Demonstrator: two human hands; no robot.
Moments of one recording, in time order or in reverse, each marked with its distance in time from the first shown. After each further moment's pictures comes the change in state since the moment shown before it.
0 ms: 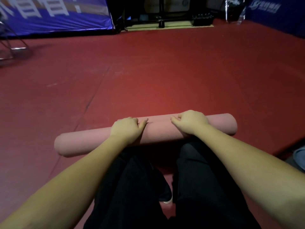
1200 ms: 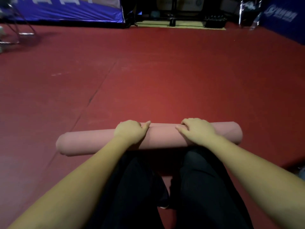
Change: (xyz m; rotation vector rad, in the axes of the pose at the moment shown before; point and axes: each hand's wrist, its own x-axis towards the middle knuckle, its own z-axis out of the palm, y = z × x) left_hand 0.017 -0.011 0.015 -0.093 -0.133 -0.116; right_hand 0.016 0.007 0.021 -0.044 0.017 -0.190
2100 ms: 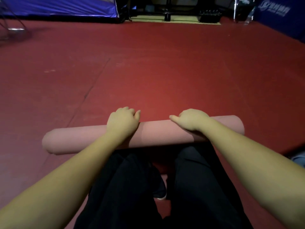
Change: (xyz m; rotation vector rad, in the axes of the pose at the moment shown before) left_hand -0.019 0.004 -0.015 0.006 0.226 0.033; right_hand 0.000 -0.015 -0.036 0.016 -0.288 0.101
